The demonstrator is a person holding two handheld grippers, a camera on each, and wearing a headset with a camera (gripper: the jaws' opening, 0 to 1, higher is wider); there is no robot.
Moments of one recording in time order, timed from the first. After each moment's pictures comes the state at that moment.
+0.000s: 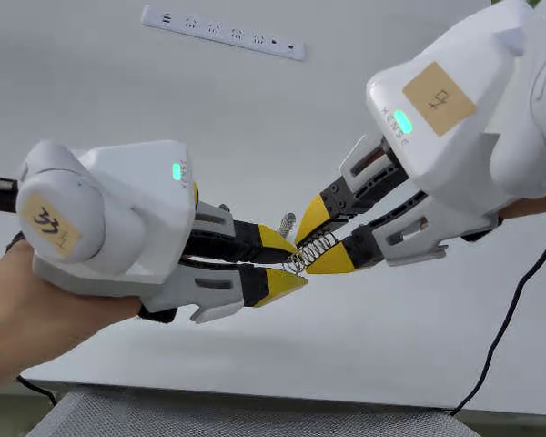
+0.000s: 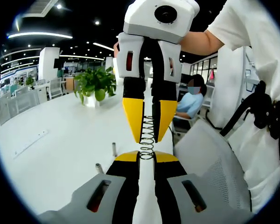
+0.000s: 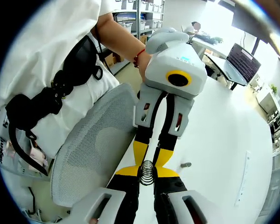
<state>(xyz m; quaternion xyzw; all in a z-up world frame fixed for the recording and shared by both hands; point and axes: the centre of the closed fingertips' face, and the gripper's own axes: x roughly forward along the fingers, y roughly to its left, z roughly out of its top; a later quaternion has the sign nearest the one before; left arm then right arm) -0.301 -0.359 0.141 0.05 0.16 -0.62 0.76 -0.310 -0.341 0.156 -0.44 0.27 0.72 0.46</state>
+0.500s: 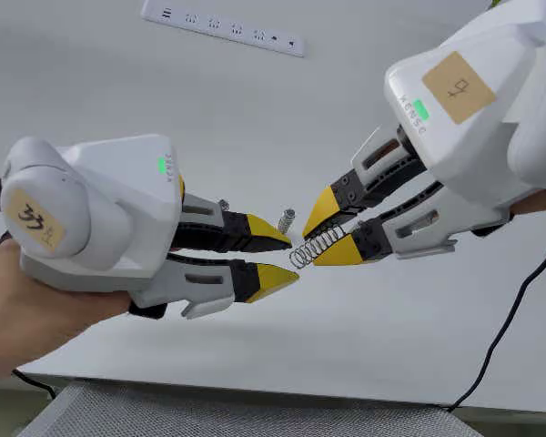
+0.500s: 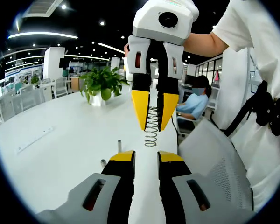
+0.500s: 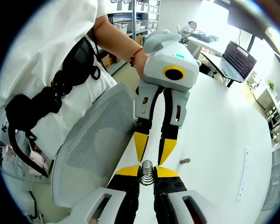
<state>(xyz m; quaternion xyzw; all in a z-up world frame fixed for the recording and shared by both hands) -0.294 -0.344 0.136 0.05 0.16 -0.60 0.78 -0.304 -0.348 0.156 -0.44 0.28 0.71 0.47</state>
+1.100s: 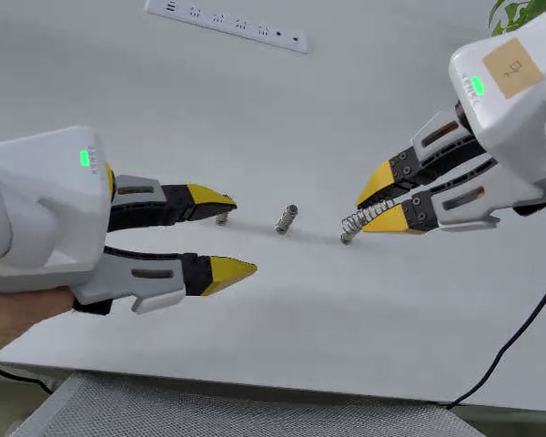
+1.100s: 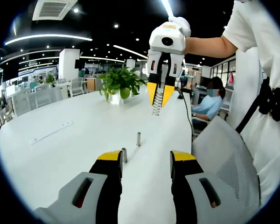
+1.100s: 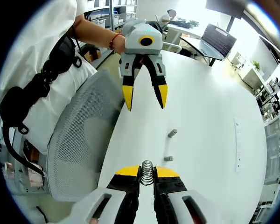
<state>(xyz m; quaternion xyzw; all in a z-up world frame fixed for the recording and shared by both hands) -0.279 -0.295 0.127 0.05 0.16 -0.54 0.83 -0.259 -0.402 0.145 -0.45 0.34 0.63 0.54</state>
